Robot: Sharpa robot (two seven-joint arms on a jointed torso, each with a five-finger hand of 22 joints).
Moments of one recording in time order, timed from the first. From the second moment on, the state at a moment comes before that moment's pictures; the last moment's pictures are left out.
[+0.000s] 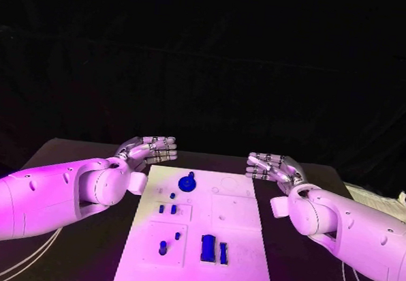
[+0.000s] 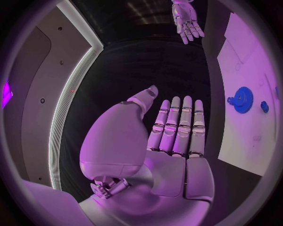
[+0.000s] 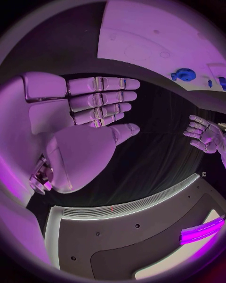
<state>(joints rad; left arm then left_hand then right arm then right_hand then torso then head) 1.11 -0.75 -0.06 1.28 0.15 -0.22 0.36 1.27 -0.12 0.35 0.02 0.11 0.92 0.16 0.05 0.05 1.00 0.14 0.07 0.04 0.88 0.13 0.19 0.13 0.18 0.72 0.24 0.05 0.40 1.02 -0.70 0.02 1.20 -0.18 -0.32 0.34 1.38 0.10 -0.13 0.02 0.10 0.88 0.17 0.05 0.10 1.02 0.13 0.05 0.06 1.07 0.08 0.06 0.15 0.18 1.00 0.19 0.13 0.15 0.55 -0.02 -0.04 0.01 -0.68</state>
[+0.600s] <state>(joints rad) 1.07 -0.77 -0.02 1.49 0.09 -0.48 0.41 0.59 -0.01 0.16 0.00 0.01 0.43 0.04 0.01 0.00 0.47 0.02 0.01 0.00 0.41 0.02 0.07 0.02 0.11 0.34 0.11 0.01 0.19 1.04 -0.76 0.00 1.50 -0.09 -0.57 0.42 0.65 0.01 -0.02 0.00 0.01 0.41 0.05 0.01 0.01 0.48 0.01 0.01 0.00 0.50 0.00 0.01 0.03 0.11 0.47 0.07 0.02 0.03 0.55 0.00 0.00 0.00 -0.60</state>
